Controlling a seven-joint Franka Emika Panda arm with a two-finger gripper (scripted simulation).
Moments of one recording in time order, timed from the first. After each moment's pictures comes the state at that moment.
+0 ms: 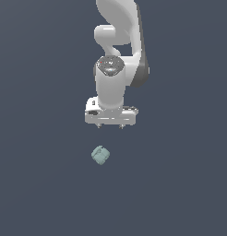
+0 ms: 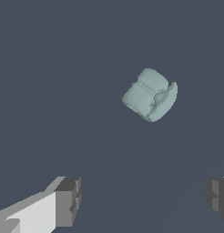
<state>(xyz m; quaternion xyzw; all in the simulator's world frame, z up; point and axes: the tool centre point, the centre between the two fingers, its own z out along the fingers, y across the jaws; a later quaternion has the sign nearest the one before) 0.001 -0.013 0.168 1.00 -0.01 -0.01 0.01</state>
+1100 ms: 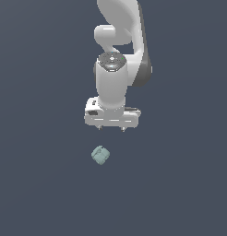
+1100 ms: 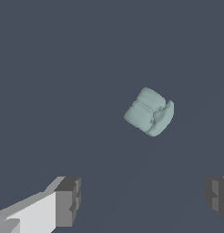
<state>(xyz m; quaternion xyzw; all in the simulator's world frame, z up) 0.024 -0.008 0.183 1.00 -0.03 0.01 0.01</state>
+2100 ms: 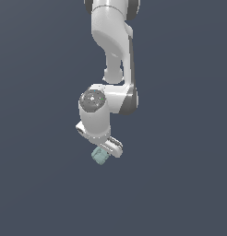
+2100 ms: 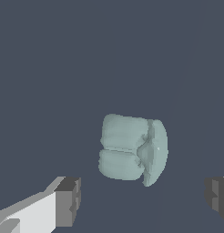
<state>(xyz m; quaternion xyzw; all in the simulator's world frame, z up) 0.071 -0.055 0.106 0.96 -0.29 0.00 0.00</state>
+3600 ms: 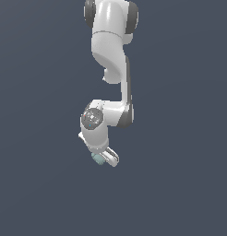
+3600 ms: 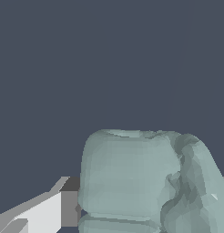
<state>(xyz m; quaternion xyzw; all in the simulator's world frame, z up) 0.078 -0.064 0.040 0.94 -0.33 0.00 0.00</state>
